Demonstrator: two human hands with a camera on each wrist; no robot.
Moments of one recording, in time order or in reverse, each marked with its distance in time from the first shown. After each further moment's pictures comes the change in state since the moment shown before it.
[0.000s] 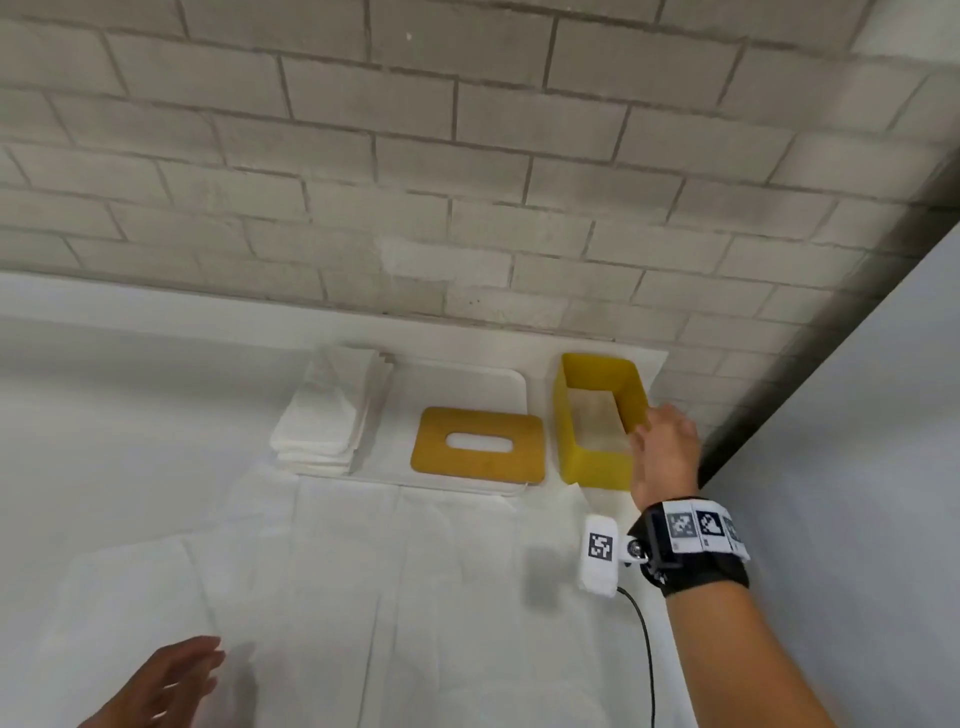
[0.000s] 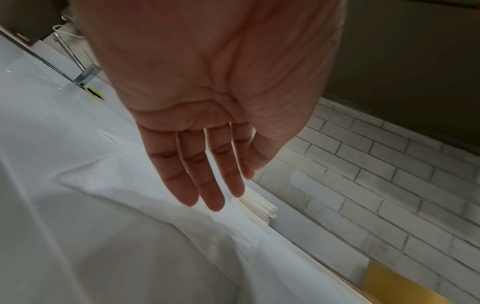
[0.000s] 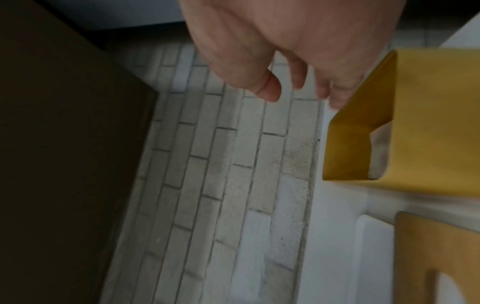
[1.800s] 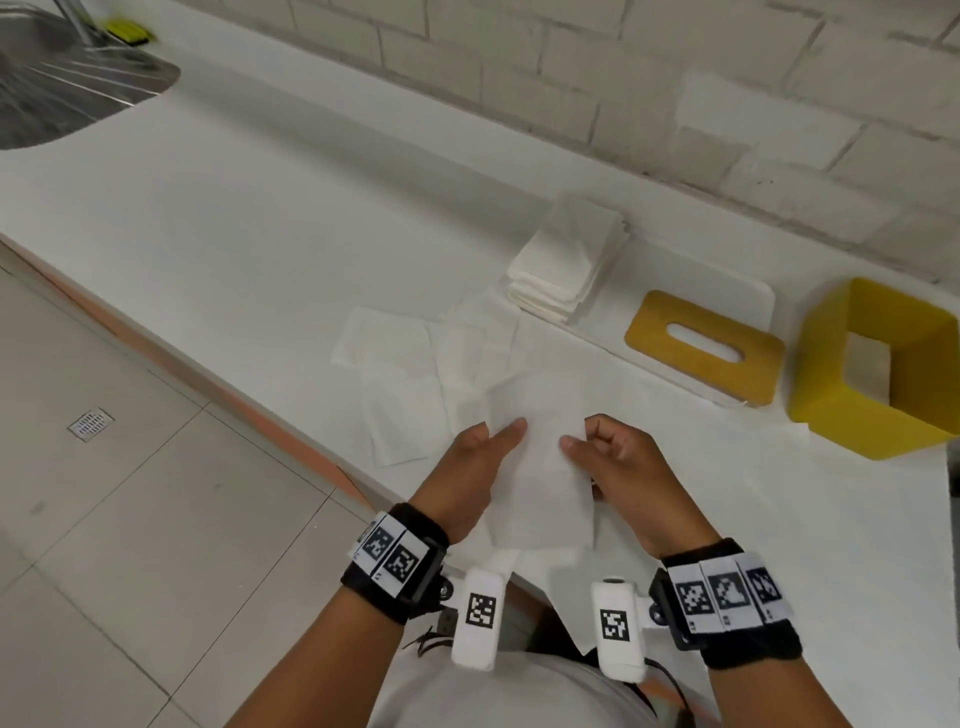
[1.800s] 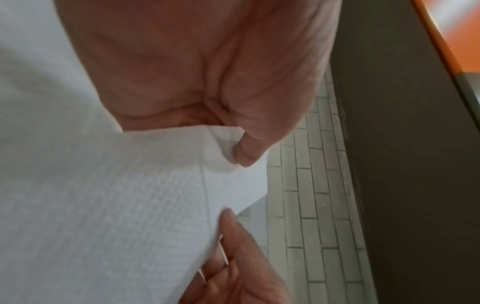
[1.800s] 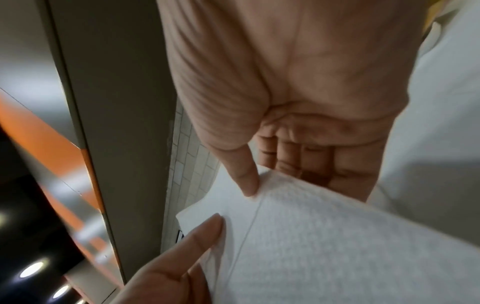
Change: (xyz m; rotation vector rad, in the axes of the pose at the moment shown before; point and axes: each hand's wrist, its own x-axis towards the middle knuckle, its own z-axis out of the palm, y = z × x) left_hand -0.043 0.059 0.072 -0.656 -0.202 -0.352; right_hand -0.226 0.128 0.030 -0.725 -1.126 0.129
